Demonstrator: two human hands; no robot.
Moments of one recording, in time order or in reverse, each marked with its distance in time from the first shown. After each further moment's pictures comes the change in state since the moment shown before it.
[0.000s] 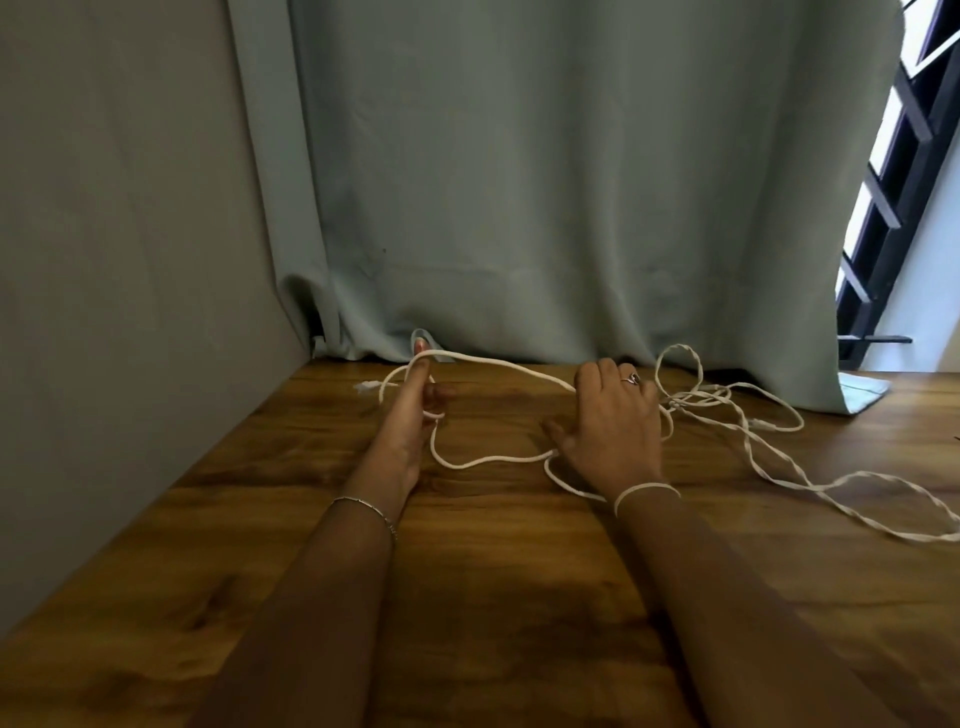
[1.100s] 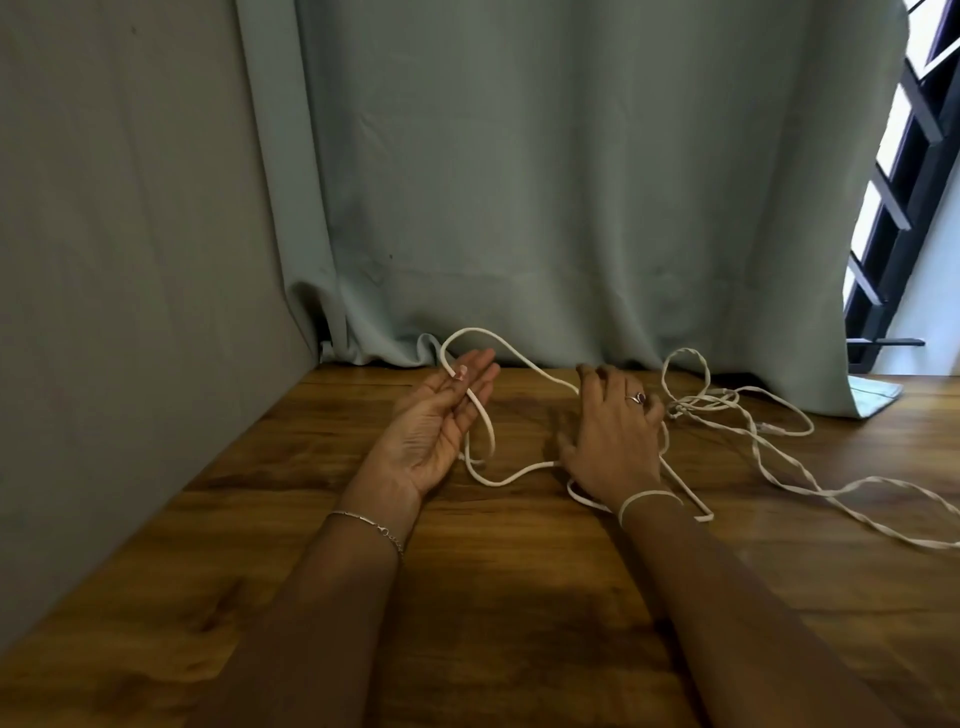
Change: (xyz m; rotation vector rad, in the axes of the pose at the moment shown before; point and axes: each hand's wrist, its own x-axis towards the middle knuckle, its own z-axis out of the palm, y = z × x) left_hand -0.024 0.015 0.007 -0.489 -0.341 -0.082; right_hand -0.004 -0.004 0.007 0.037 -0.155 0.095
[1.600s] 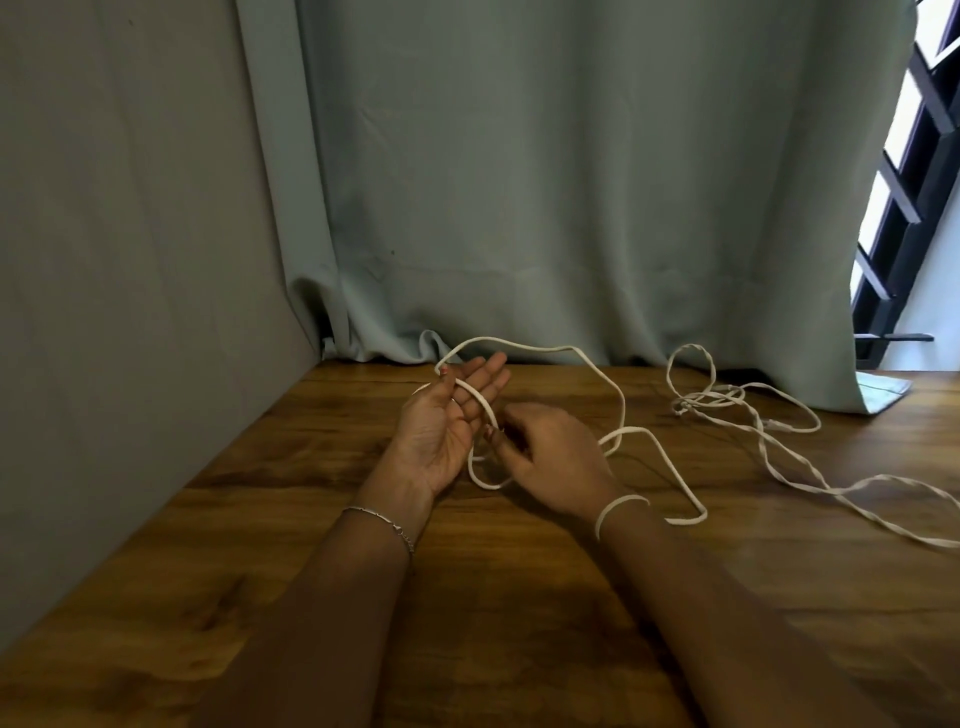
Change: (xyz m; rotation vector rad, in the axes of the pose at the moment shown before) left_hand 0.006 -0.010 -0.003 0.031 0.024 -0.035; right_hand -0.014 -0.043 -0.011 0.536 -0.088 -0.439
